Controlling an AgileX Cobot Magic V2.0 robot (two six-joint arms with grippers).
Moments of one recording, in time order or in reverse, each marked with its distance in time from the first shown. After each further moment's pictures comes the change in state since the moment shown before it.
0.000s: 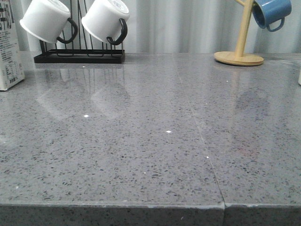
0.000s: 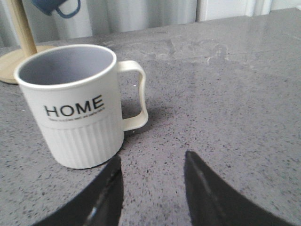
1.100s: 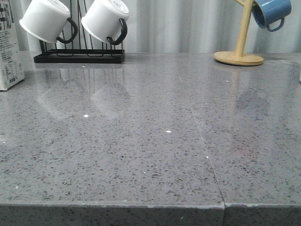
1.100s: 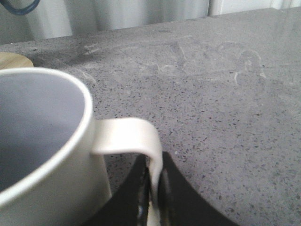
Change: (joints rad) left arm 0.000 0.000 0.000 0.000 0.000 0.000; right arm 0.000 0.577 -0.395 0.000 -0.148 0.002
